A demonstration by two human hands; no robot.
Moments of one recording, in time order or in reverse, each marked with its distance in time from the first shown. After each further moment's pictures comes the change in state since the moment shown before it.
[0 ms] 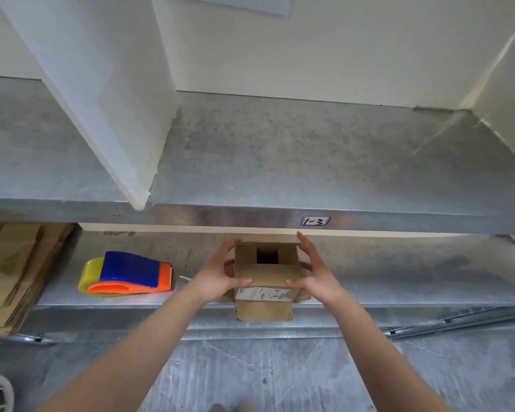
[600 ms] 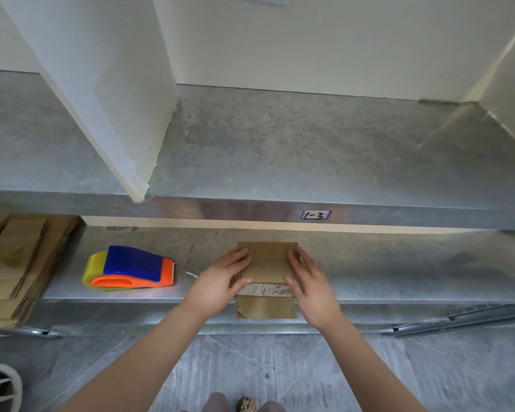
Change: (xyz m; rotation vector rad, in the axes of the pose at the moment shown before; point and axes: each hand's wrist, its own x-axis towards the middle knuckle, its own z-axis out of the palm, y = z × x) left_hand -0.011 -0.019 0.011 0.647 0.093 0.300; right_hand -0.015 0.039 0.024 -0.630 0.131 -0.261
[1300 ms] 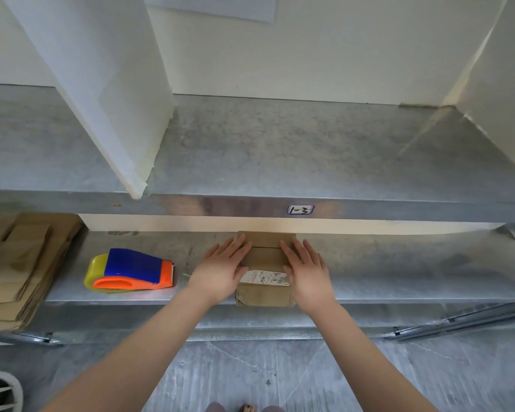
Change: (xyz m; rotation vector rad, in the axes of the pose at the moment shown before) left_hand 0.016 0.014 -0.014 0.333 -0.048 -0.005; right_hand 0.013 -0.020 -0.018 -0.294 0.036 0.005
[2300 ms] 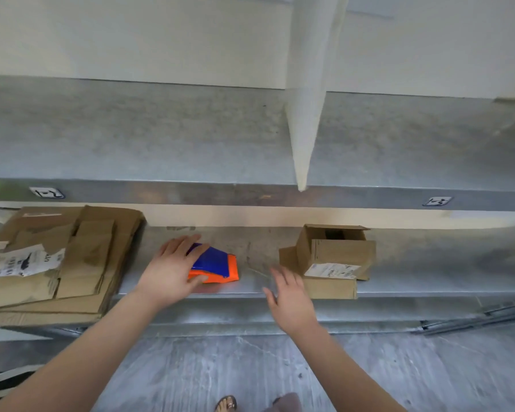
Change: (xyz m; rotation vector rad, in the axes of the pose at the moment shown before) left_hand -0.114 -0.202 -0.064 0.226 -0.014 -0.039; right_hand -0.016 -0.166 0.098 0.086 -0.136 0.057
